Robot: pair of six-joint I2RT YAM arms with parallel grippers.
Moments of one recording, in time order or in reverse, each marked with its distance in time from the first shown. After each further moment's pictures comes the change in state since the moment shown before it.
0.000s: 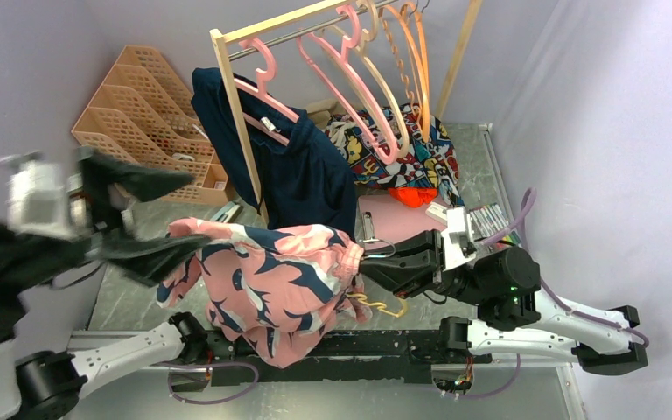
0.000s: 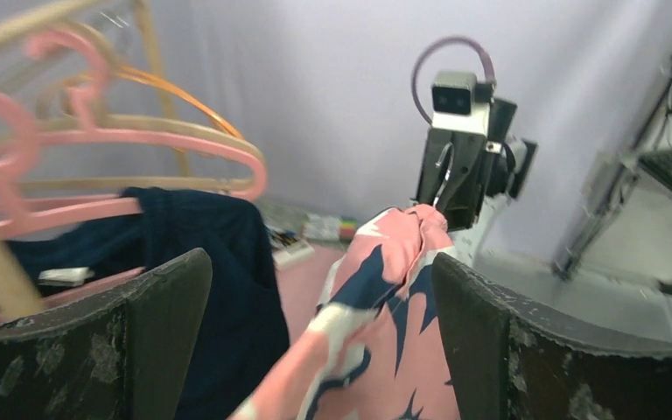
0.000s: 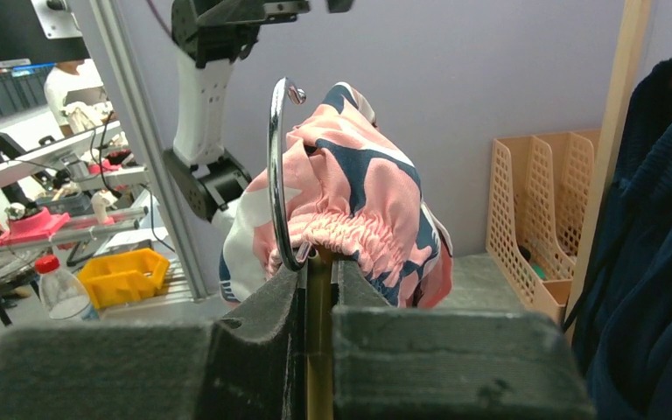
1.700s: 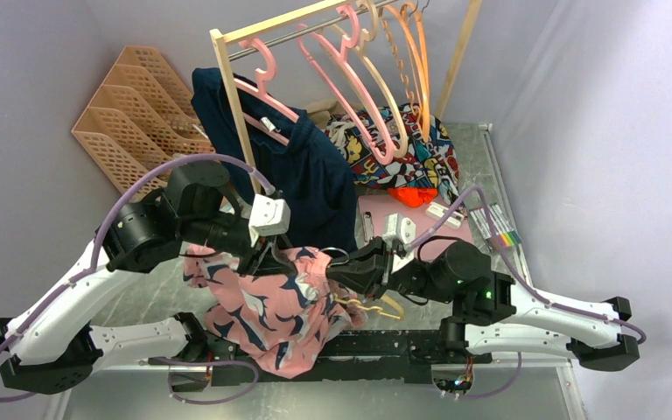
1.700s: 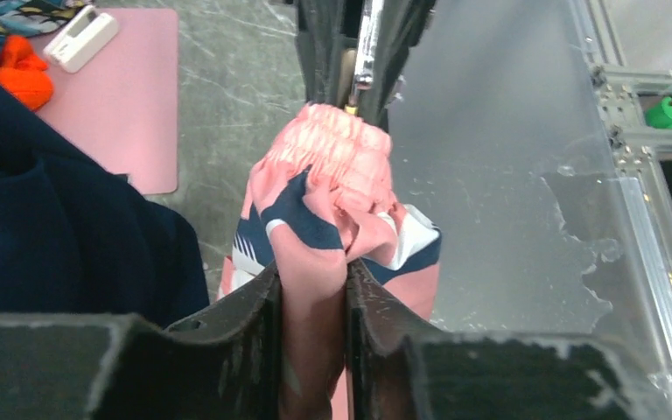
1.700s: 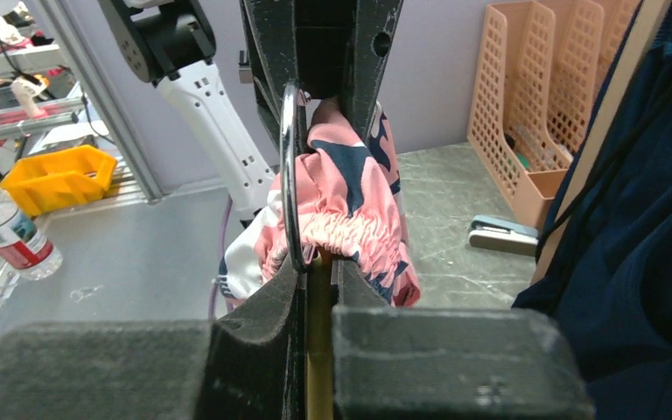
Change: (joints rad) left arm -0.077 0.274 -0.359 -0.145 0.383 0.293; right arm -0.004 0.131 -0.004 -0.146 0.019 -0.042
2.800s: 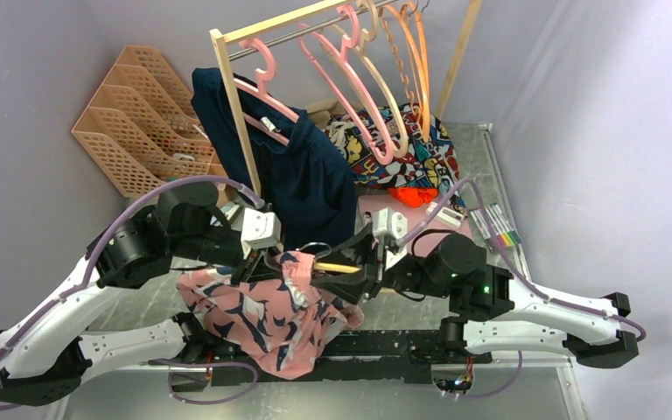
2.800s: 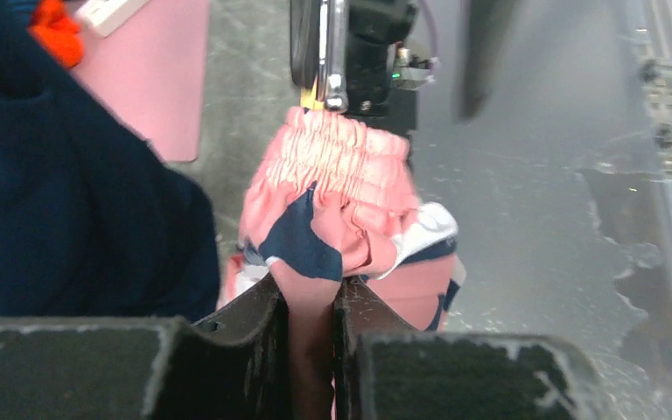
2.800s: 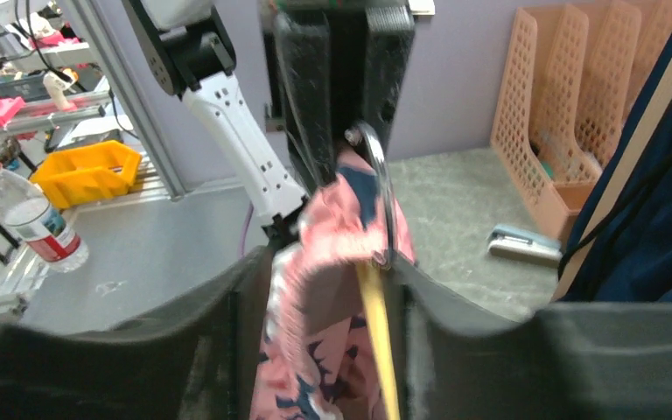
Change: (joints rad) left arm -0.027 -0.103 -0.122 0.021 -0.041 -0.001; right arm -0.002 0.074 0.080 -0.048 -0.060 0.003
